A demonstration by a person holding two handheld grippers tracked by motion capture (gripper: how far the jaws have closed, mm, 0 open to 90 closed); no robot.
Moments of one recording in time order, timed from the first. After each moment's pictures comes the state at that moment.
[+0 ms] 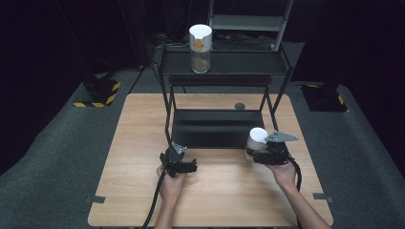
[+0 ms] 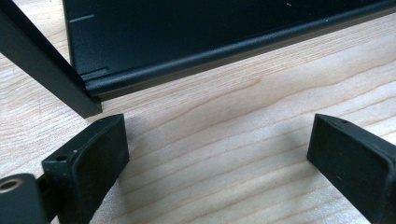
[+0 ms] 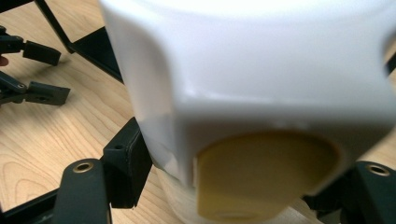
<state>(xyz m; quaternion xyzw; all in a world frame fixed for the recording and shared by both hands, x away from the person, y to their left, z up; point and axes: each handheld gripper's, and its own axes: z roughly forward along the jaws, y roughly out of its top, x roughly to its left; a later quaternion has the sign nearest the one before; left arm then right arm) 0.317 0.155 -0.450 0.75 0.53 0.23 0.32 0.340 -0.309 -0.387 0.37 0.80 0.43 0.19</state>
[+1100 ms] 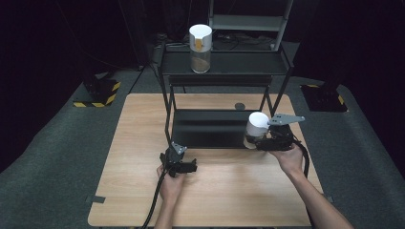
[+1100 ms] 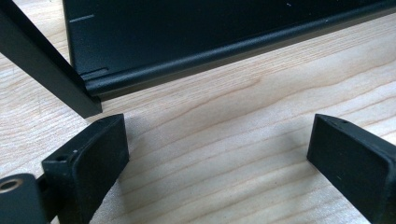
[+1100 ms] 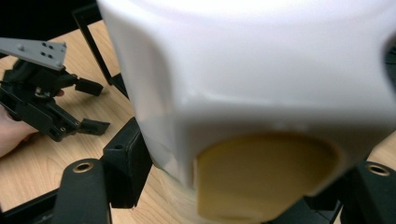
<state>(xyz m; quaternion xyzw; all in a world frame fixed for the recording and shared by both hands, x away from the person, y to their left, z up) 0.317 0.155 -0.450 0.75 0.53 0.23 0.32 0.358 -0.314 -0.315 0.32 0.82 0.45 0.18</state>
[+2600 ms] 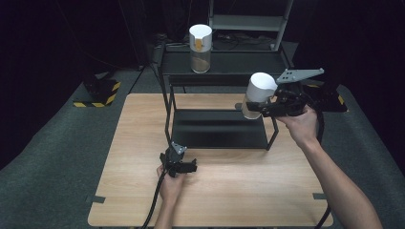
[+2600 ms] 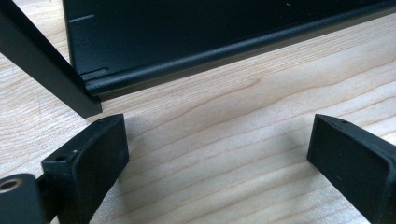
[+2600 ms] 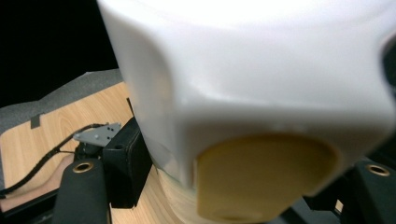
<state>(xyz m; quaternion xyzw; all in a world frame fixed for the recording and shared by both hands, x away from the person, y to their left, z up) 0.317 0.155 -0.451 0.75 0.53 0.23 0.32 0.382 -0.312 -0.185 0.26 0.82 0.49 0.16</state>
